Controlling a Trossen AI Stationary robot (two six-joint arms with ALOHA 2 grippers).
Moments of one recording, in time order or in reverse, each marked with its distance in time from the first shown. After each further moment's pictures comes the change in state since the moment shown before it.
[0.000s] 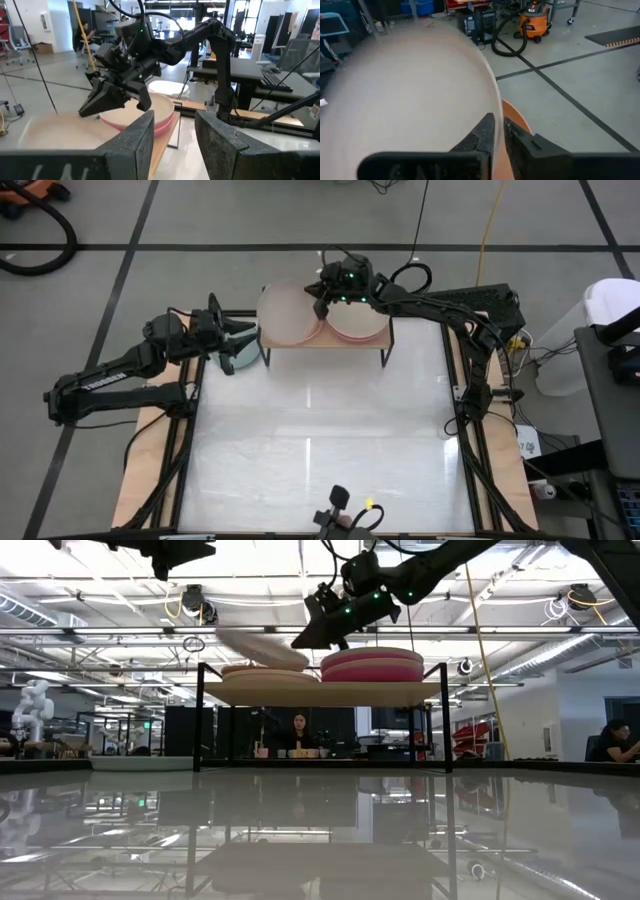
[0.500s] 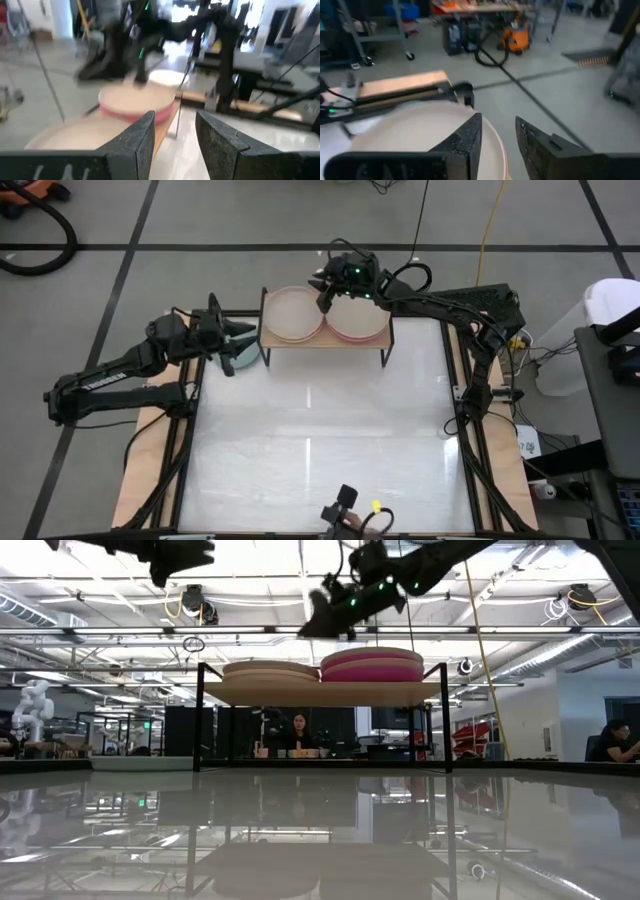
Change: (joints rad) left arm 0.000 0.000 0.000 -0.053 -0.002 -0.027; right arm -0.014 -0.044 -0.001 0.008 0.075 -0.073
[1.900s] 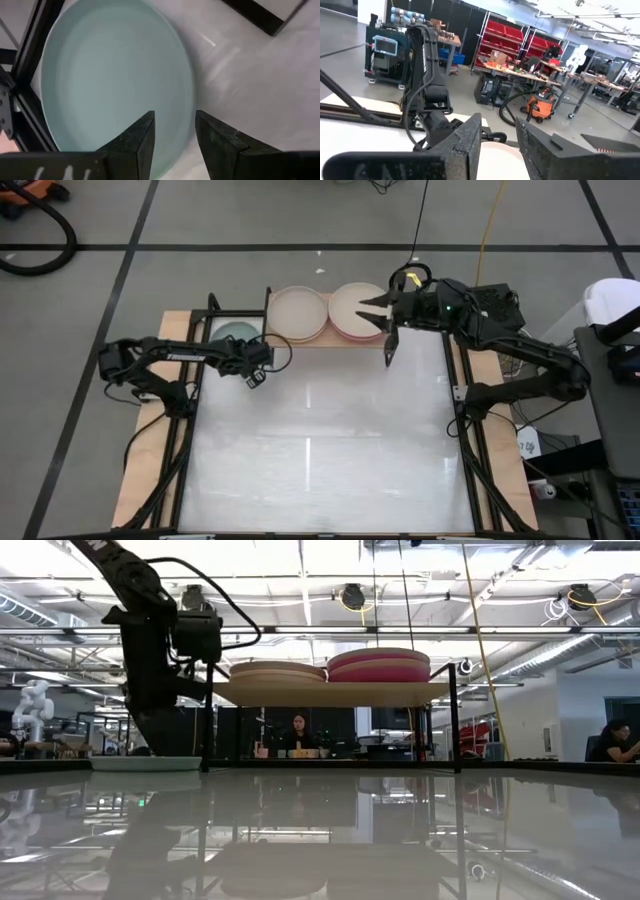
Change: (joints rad) left arm -0.011 0.774 -0.002 -0.596 -0.588 -0.207; right arm 0.194 -0.734 -0.457 -0.010 -0.068 -0.196
